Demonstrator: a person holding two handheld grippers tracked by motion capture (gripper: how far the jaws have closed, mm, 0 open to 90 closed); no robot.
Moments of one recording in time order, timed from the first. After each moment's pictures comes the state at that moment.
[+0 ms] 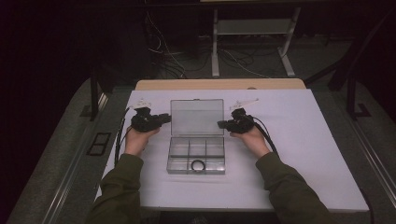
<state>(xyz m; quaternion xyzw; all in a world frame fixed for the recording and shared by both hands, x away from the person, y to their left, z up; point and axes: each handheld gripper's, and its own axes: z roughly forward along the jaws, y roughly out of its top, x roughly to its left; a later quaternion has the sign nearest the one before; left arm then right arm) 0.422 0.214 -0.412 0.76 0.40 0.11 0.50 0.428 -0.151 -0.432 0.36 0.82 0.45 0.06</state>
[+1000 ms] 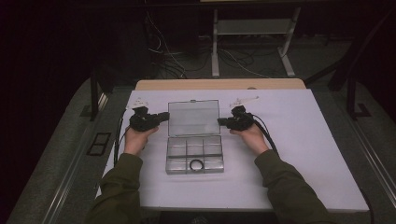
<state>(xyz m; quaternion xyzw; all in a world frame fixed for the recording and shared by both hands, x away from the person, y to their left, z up) 0.425 0.221 -0.415 0.73 0.40 0.10 0.54 0.437 -0.151 -0.431 0.36 0.81 0.45 0.07</state>
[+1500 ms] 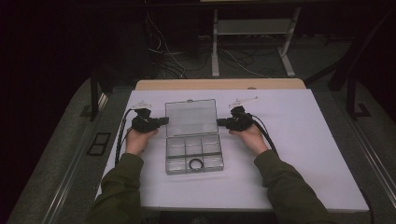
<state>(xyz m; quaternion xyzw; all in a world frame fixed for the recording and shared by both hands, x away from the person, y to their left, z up) 0.433 0.216 -0.431 0.76 0.43 0.09 0.48 0.437 -0.149 -0.433 0.36 0.81 0.46 0.06</state>
